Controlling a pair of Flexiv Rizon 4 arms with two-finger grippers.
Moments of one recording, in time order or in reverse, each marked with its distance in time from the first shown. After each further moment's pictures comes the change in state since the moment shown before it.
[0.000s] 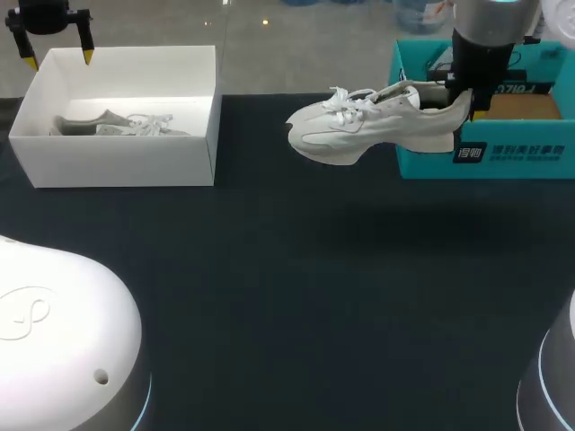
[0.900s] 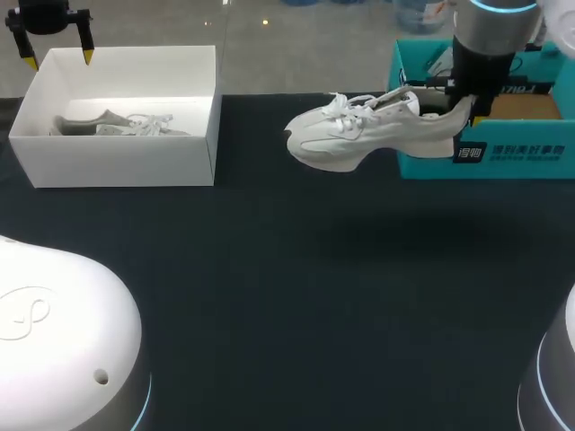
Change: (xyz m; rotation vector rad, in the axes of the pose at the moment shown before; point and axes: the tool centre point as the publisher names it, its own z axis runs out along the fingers) left arm 0.000 0.000 0.000 0.000 0.000 0.000; right arm 0.003 -0.014 -0.005 -0.011 -0.002 0.002
